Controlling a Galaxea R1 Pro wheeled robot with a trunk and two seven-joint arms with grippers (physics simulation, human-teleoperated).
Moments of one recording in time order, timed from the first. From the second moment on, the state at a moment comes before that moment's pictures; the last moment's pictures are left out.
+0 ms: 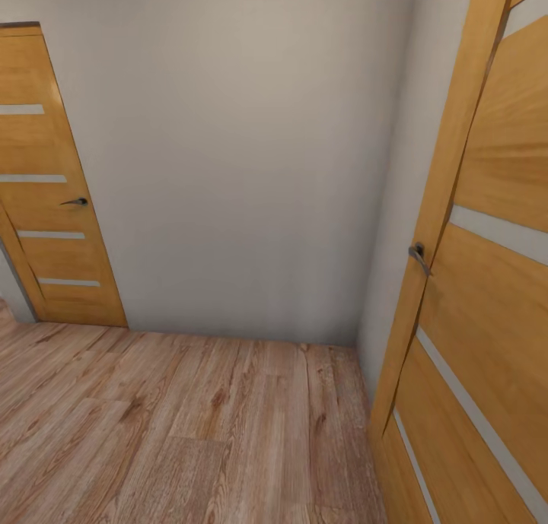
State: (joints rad) left arm 0.00 -0.02 0.01 -0.15 0.25 -0.03 0.00; right arm -0.20 -0.11 0.17 0.03 0.14 -0.16 0.14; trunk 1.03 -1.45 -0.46
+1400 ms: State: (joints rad) left arm 0.00 -0.02 0.01 -0.15 0.26 -0.03 0.00; right arm -0.20 -0.12 0.17 0.03 0.15 -0.17 0.13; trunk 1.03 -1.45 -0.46
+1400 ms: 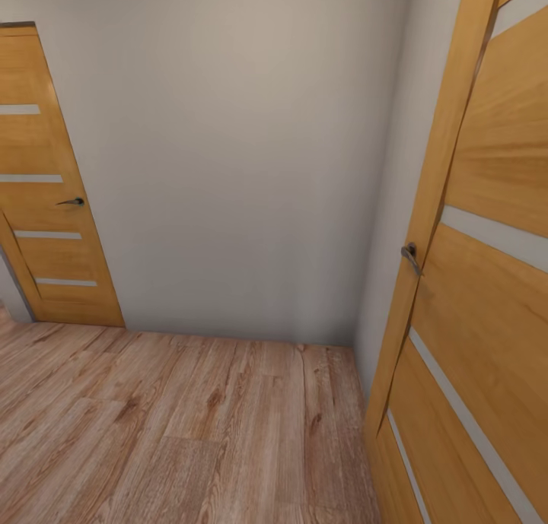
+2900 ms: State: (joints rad) left arm 0.00 -0.01 0.01 -0.14 0.26 -0.03 0.00; right arm -0.20 -0.11 0.17 0.03 0.15 -0.16 0.13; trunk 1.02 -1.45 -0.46
